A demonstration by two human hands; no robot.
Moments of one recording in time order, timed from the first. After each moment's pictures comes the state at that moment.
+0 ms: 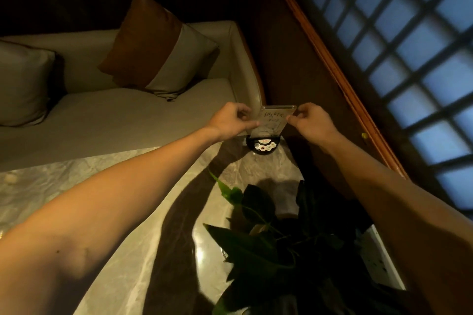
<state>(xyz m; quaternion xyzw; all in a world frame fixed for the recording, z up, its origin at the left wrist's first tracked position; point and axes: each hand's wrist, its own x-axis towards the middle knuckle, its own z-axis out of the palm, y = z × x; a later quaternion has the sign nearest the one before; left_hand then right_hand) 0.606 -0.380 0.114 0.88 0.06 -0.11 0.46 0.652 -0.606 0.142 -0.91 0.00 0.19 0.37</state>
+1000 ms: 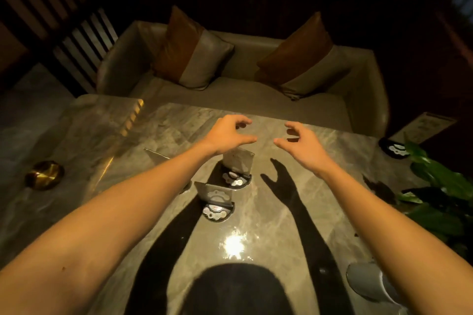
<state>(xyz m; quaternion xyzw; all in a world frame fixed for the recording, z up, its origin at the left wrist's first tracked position) 0.169 -0.081 0.187 0.88 0.22 0.00 0.42 0.285 -0.281 0.184 -0.86 -0.23 0.26 0.39</state>
